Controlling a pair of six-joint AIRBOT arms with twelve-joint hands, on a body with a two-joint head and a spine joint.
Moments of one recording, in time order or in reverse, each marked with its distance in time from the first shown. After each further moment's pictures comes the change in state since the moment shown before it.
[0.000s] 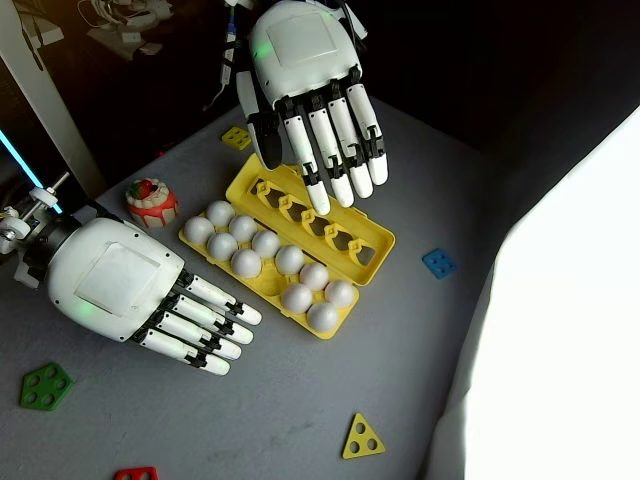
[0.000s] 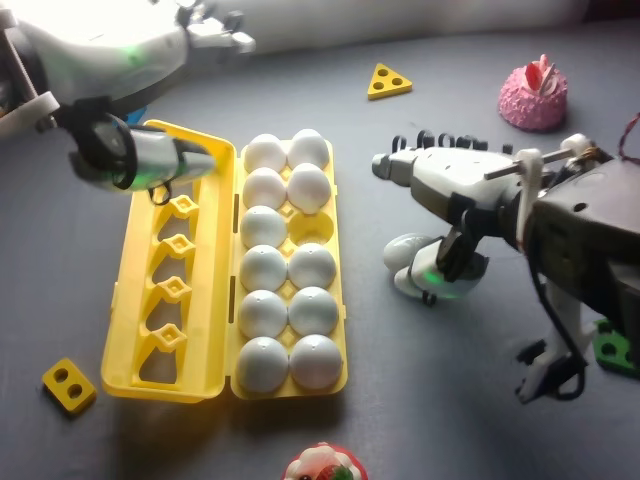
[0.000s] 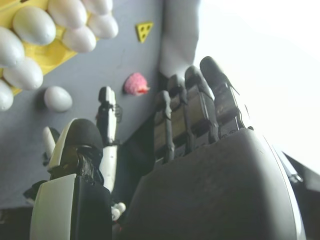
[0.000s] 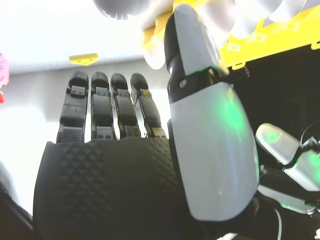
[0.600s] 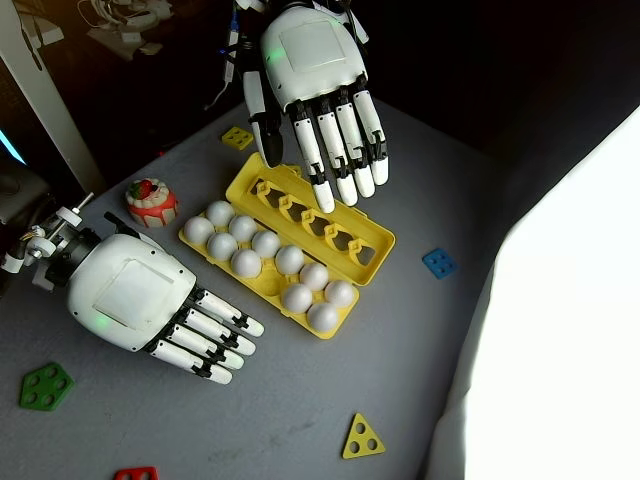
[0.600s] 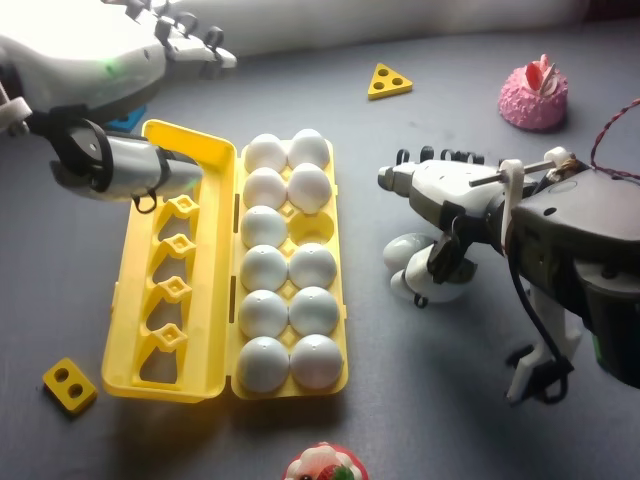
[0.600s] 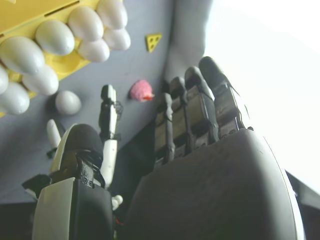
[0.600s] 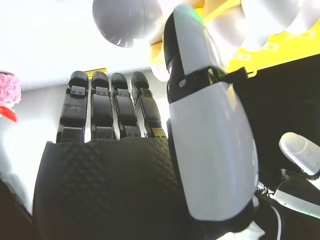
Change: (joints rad) left arm 0.014 0.022 0.039 -0.013 0.107 0.001; right arm -0.030 -0.054 0.070 0.021 0.011 0.009
